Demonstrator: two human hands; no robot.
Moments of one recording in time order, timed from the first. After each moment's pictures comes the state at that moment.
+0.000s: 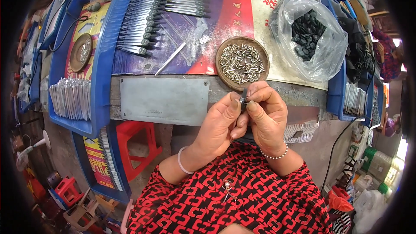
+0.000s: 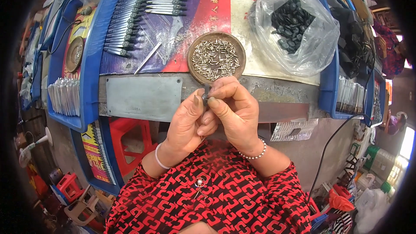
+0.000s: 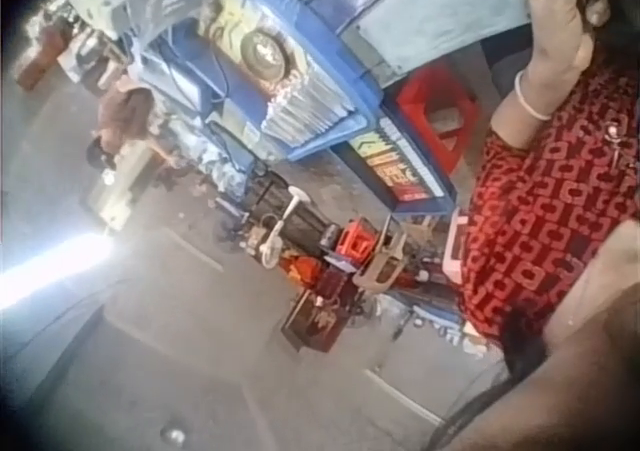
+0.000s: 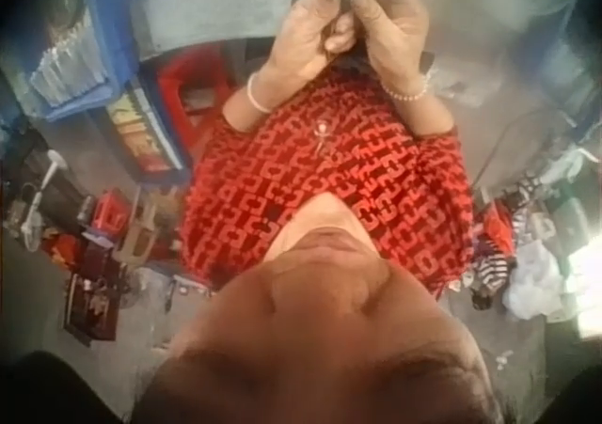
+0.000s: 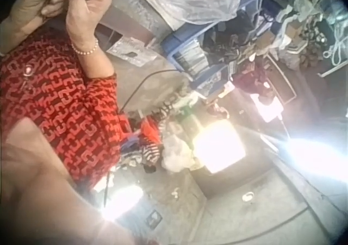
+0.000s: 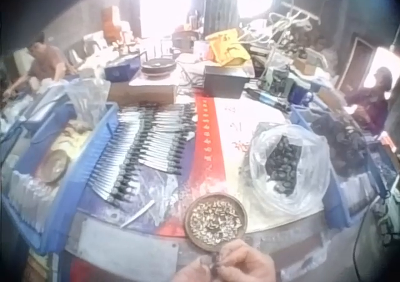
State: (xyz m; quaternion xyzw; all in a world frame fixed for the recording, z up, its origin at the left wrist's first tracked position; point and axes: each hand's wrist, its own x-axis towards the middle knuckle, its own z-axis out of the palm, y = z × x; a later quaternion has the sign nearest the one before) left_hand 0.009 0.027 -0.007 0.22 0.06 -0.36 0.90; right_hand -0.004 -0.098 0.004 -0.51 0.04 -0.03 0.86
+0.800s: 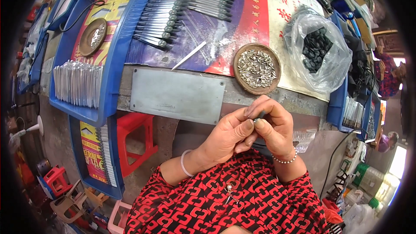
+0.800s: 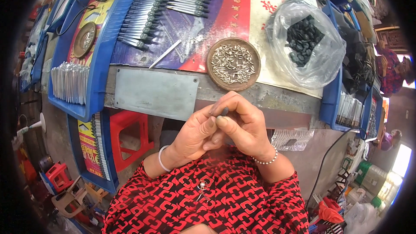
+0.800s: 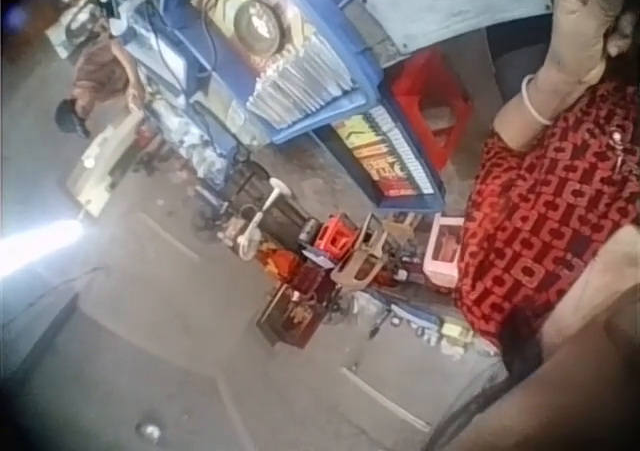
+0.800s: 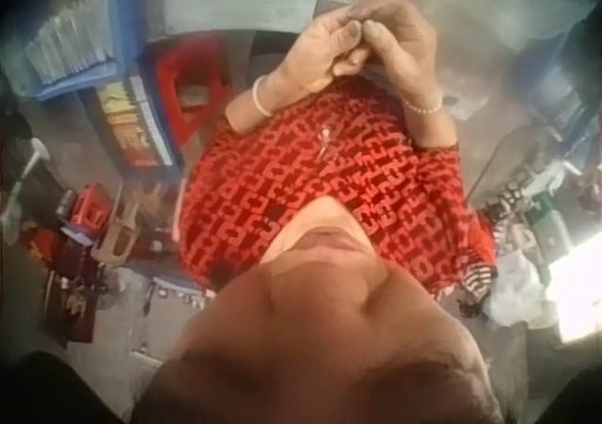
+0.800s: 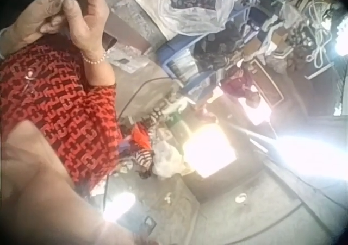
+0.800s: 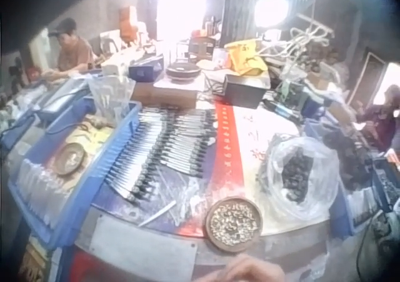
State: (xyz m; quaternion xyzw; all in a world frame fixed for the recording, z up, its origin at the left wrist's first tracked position) left_hand -0.009 0.043 -0.006 0.17 0.01 -0.38 0.91; right_hand -0.003 -0.106 0.024 -0.65 -0.11 0.06 0.75
